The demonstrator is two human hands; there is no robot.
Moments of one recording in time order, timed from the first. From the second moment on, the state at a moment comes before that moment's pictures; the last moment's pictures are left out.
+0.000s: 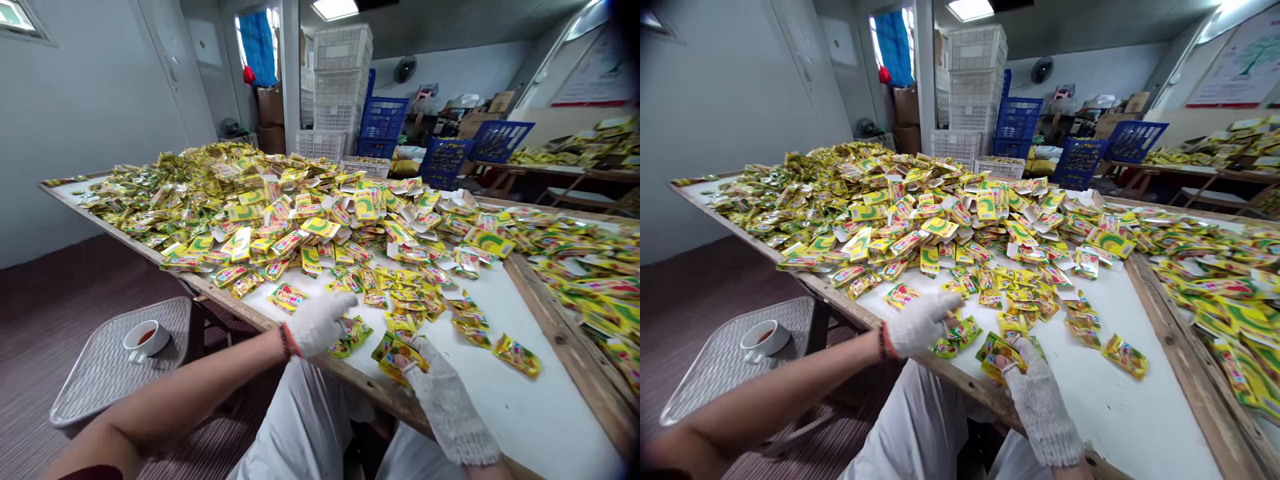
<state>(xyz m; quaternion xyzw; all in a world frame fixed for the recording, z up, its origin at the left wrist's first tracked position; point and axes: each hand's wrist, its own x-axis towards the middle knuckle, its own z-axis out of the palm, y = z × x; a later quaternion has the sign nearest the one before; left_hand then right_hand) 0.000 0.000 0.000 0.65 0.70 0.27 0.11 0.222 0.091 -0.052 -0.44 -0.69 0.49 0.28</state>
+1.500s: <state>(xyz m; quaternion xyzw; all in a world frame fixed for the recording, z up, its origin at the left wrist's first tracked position) 0.047 0.012 0.009 0.77 0.62 0.14 0.00 0.231 0.093 0.010 -0.43 -0.85 0.27 0.17</state>
